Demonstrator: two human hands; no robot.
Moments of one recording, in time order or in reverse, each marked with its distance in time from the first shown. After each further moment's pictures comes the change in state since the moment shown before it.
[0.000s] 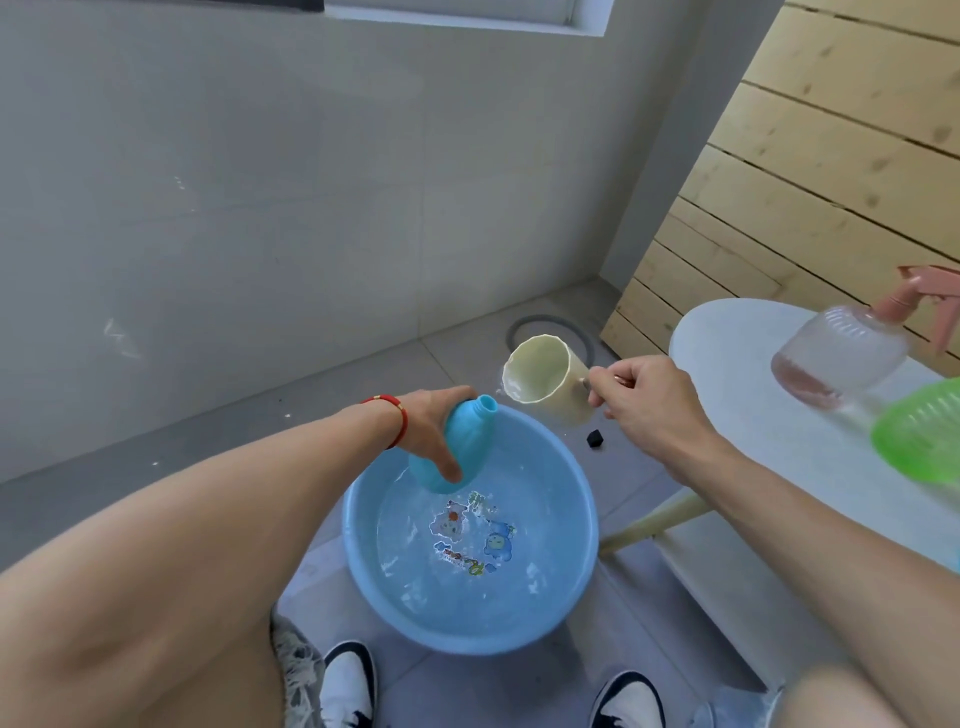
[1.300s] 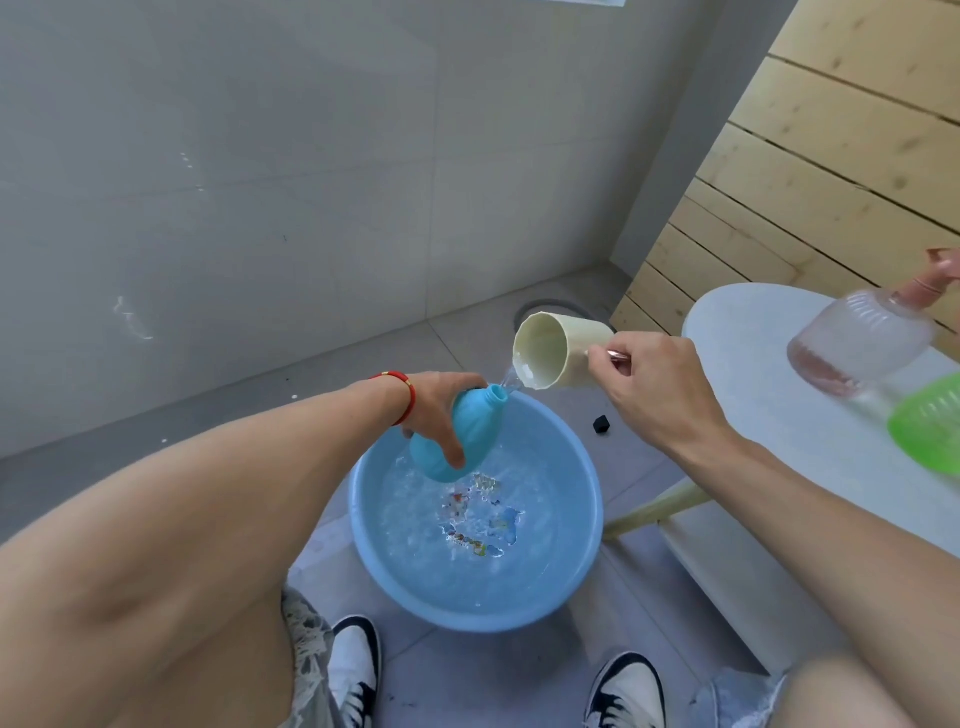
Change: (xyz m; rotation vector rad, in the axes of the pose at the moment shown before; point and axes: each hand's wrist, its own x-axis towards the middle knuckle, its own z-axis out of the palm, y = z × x) left_hand 0.002 -0.002 0.000 -0.058 -0.085 -0.019; right_hand 0.005 0.002 0.007 -0.319 0.148 -0.382
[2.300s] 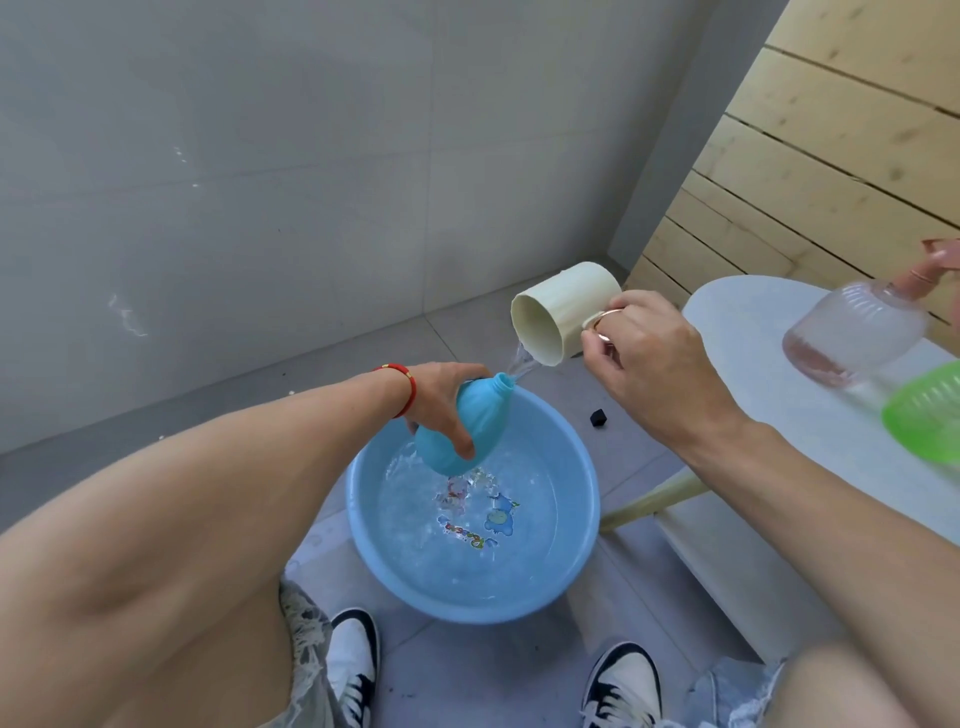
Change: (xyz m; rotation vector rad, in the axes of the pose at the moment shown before) left_hand -0.002 0.008 0.000 -0.126 0.006 0.028; right_hand 0.004 0.000 -0.005 -0.232 0.247 -0.413
